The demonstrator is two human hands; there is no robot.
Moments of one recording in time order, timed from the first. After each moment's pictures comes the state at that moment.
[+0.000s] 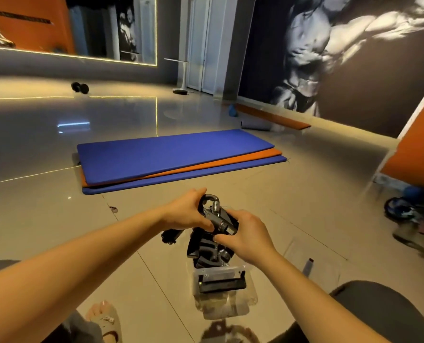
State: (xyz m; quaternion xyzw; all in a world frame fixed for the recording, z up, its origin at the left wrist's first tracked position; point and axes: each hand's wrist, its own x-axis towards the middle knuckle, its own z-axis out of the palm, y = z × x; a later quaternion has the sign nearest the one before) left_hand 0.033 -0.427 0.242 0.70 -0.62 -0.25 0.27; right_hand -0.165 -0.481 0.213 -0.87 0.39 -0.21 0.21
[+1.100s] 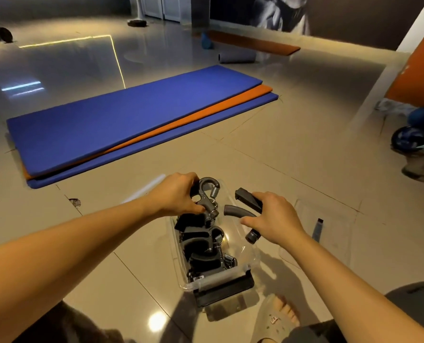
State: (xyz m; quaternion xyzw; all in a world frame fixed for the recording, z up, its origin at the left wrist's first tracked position) left_hand 0.099 -0.627 0.126 0.68 -0.70 -0.15 0.15; right_hand -0.168 -0.658 0.122 -0.82 0.54 -0.12 0.17
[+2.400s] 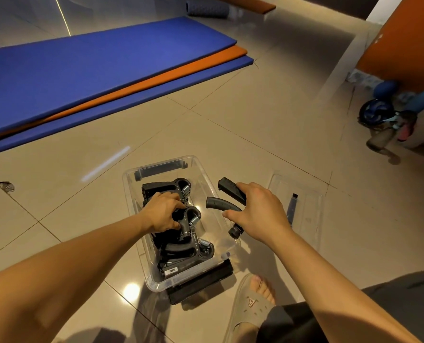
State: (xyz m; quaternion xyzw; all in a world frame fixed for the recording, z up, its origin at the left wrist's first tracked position) left_hand 0.093 -0.673 -0.067 0.61 -0.78 -0.15 -0.02; right_hand -0.174 -0.669 0.077 -0.80 0.57 -0.10 0.15
